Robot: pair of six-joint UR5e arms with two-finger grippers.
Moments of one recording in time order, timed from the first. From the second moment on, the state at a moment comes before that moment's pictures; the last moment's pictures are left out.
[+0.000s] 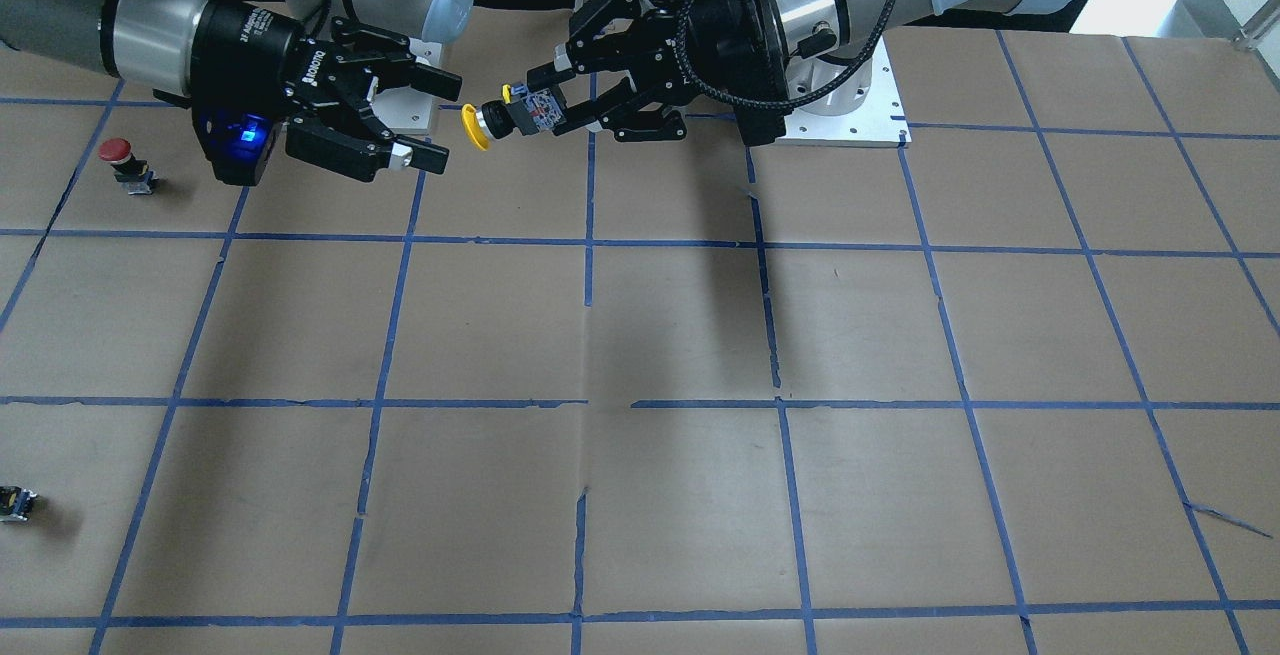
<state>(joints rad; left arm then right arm) -1.62 -1.50 -2.01 -0.71 0.42 -0.31 1.35 -1.64 1.80 -1.25 -0.42 0.89</state>
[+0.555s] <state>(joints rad) -1.62 -1.50 -2.01 -0.71 0.42 -0.31 1.36 -1.66 1.81 -1.24 -0.45 0.94</state>
